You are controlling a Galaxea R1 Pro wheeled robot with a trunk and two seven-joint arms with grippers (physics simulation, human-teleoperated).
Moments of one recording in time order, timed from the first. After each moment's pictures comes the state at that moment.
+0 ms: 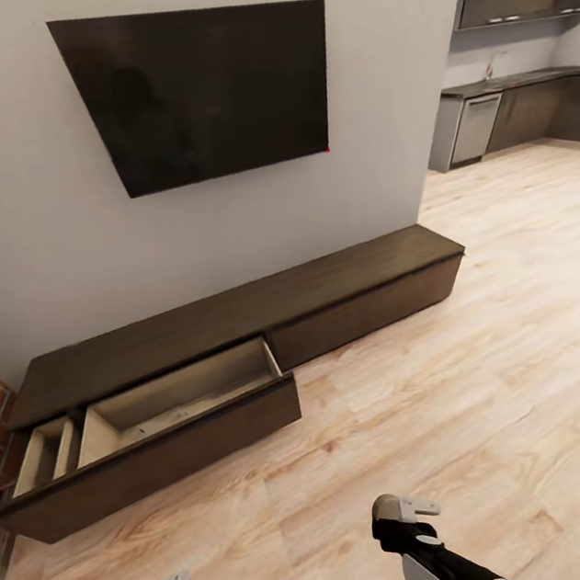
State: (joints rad) left arm -0.39 0.18 -0.26 -0.34 0.69 0.13 0.03; right arm -0.54 0.09 0.59 -0.29 -0.74 -0.03 -0.28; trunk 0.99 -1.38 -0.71
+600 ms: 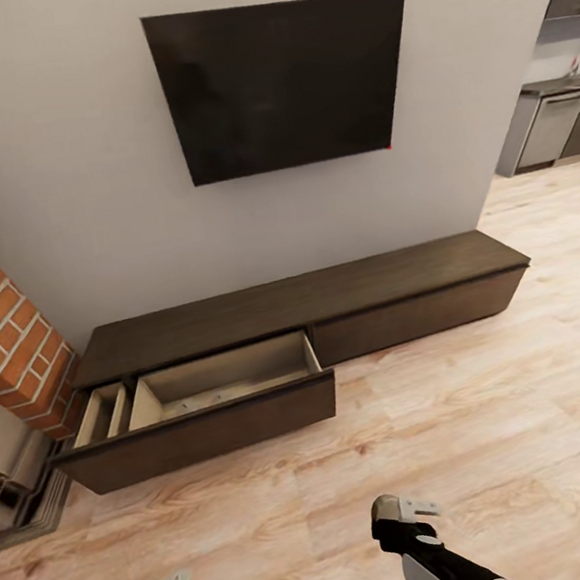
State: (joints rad) left arm -0.39 0.18 -0.26 -0.34 0.69 0.13 0.03; right arm -0.54 0.09 0.59 -0.29 -0.74 -0.03 -0.28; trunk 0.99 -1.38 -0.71
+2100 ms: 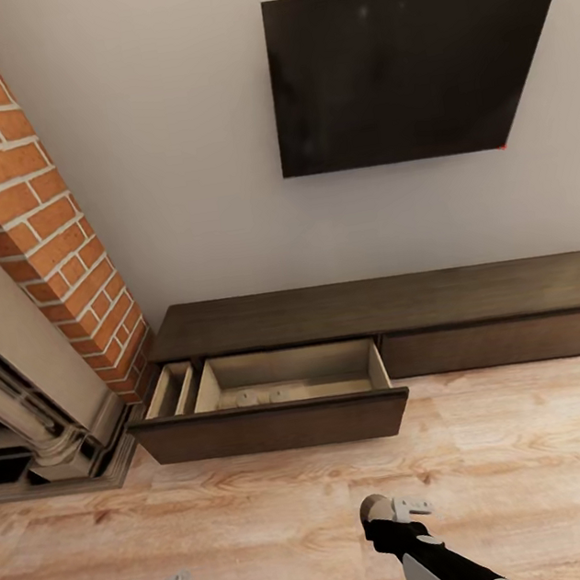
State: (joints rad) left arm -0.39 0.18 -0.26 -0.34 0.68 0.12 0.03; right arm -0.54 0.09 0.59 -0.29 -0.74 -0.02 -0.18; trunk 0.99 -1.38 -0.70
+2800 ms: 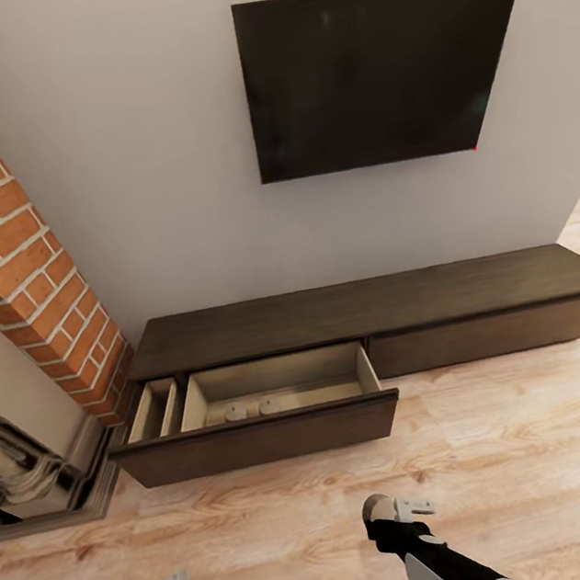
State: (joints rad) left arm -0.39 0.19 -0.25 -0.35 0.68 0.13 0.02; right arm -0.54 0.08 0.59 -0.29 -0.75 -0.03 -0.18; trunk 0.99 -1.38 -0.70
